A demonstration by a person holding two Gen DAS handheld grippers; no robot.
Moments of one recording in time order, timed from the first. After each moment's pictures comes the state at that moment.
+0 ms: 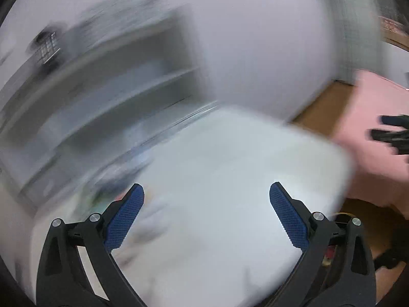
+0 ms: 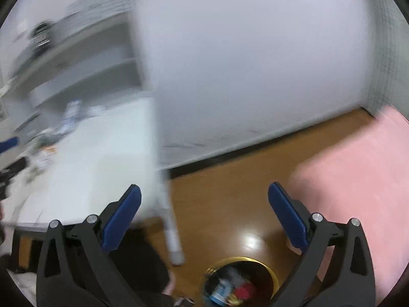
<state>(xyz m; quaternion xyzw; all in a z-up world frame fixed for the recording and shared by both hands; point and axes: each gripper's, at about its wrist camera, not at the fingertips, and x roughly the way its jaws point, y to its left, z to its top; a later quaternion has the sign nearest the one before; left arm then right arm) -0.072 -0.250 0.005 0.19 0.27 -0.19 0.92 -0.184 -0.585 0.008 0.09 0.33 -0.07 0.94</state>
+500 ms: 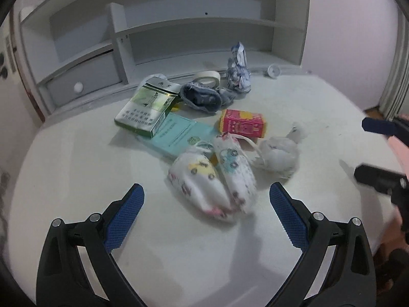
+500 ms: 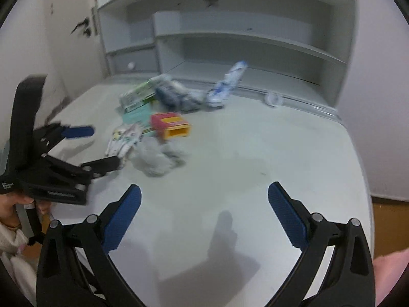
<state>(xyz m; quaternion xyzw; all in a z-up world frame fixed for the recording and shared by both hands) 0.007 -0.142 -0.047 0.08 0.39 -0.11 0.91 -0.045 -0.351 -0.007 -0.06 0.38 0.20 0.90</state>
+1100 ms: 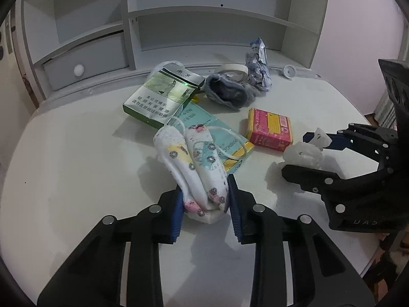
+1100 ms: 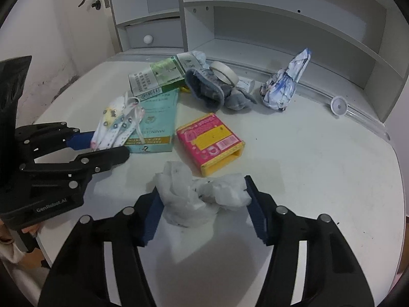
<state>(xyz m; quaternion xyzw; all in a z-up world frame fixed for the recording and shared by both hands) 0.025 -0.104 -0.057 0.03 0.41 -0.12 0.90 0.019 -0.268 -0.037 -0.08 0.42 0.24 0.87</state>
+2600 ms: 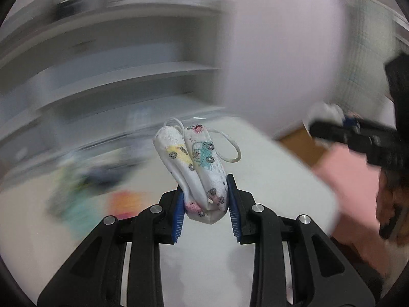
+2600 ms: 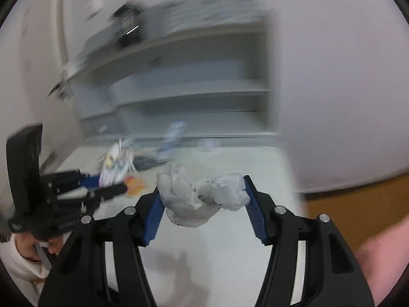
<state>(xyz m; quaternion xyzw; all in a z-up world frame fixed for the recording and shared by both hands) -0.025 -0.267 0.028 0.08 0.32 -0.31 0.89 -0.094 -0.505 0.060 0.07 0.28 0.09 0.95</state>
